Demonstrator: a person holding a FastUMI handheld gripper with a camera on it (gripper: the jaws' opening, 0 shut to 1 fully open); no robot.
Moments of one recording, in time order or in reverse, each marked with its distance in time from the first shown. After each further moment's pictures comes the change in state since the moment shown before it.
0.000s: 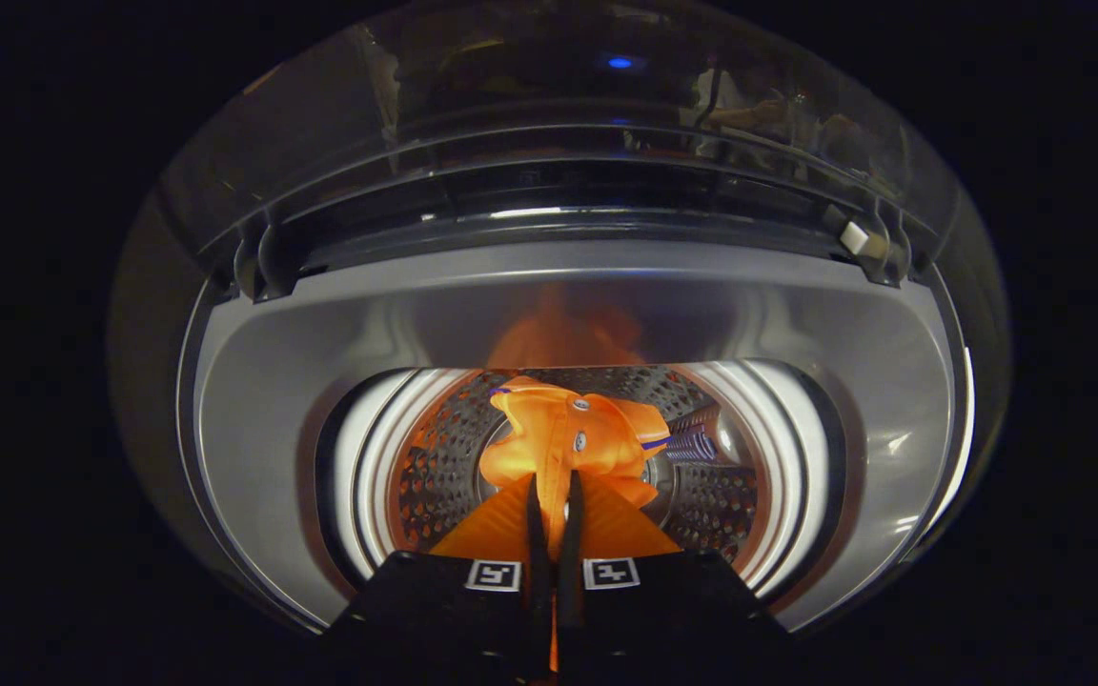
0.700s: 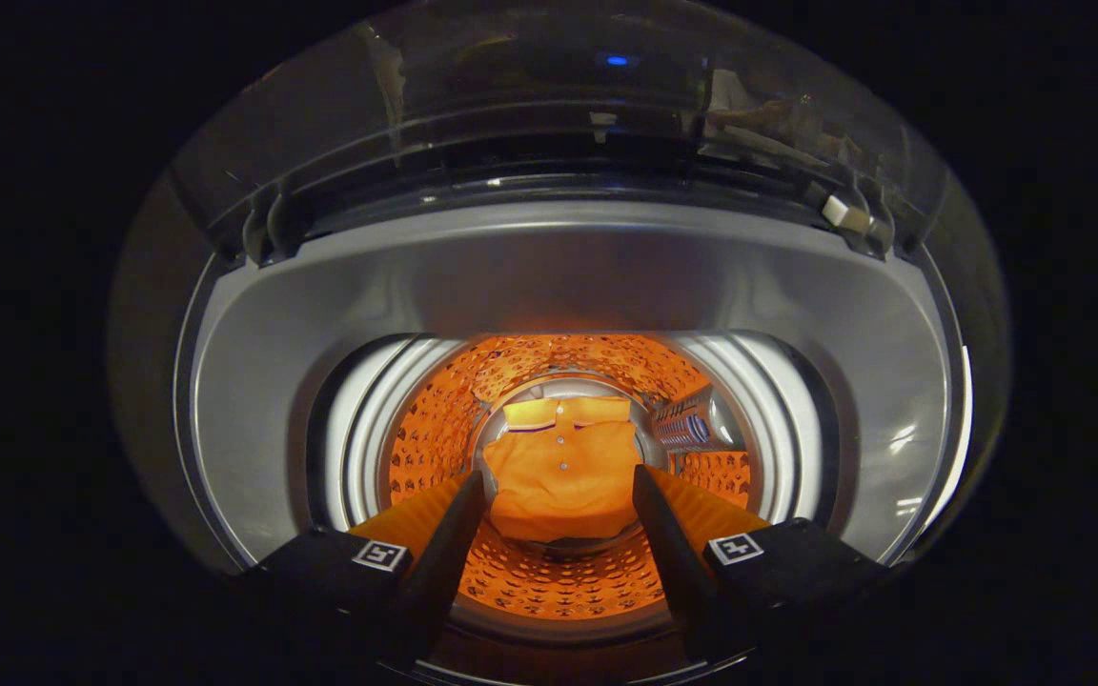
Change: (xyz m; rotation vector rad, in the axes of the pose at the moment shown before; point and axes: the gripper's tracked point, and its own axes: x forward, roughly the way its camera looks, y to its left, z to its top) arm -0.013 -0.001 -0.007 0.001 -0.017 0.001
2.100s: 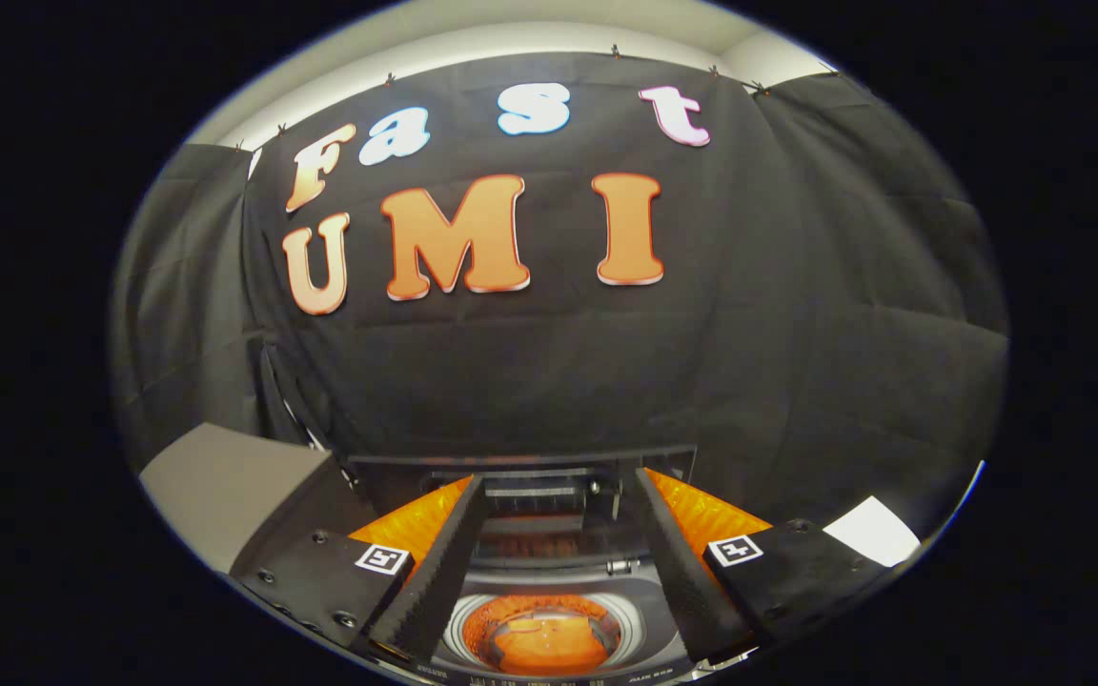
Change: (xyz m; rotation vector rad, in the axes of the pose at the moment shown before) arm -0.344 -0.003 0.184 -0.015 -0.985 -0.042
